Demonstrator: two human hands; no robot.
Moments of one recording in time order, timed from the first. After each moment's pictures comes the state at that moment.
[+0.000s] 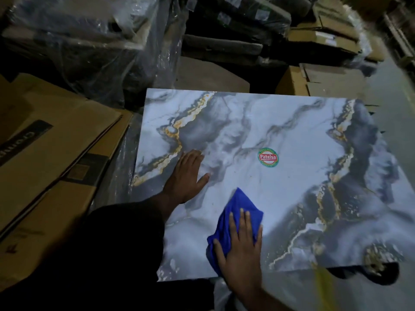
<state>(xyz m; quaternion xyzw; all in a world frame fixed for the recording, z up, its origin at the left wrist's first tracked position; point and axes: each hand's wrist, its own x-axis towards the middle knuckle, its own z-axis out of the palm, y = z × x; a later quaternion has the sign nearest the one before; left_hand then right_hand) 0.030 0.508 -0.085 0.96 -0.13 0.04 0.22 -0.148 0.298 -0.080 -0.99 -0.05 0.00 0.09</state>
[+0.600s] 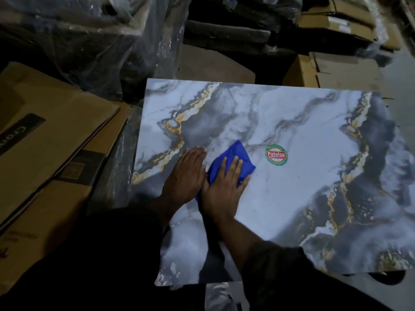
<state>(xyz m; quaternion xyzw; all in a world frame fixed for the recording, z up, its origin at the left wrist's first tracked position) 0.033 0.508 -0.098 0.96 -0.13 0.15 0.19 0.001 0.390 -0.076 -0.99 0.08 0.01 0.10</state>
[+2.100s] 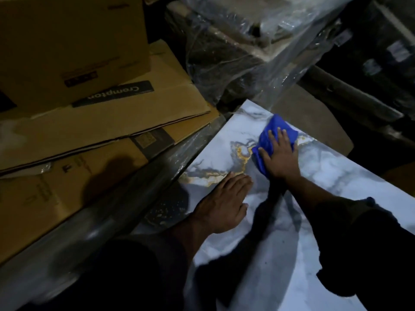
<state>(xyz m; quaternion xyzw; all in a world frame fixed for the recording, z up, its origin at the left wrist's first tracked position) 0.029 0.496 -0.083 0.98 0.02 0.16 0.11 0.269 0.425 -0.074 -0.93 -0.35 0.06 0.09</state>
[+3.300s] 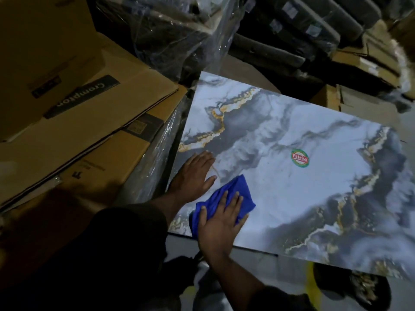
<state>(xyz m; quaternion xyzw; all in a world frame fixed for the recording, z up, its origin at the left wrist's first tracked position) -0.080 0.572 -0.080 0.96 -0.09 0.08 0.24 -0.176 0.436 -0.067 -1.00 0.03 0.03 0.08</state>
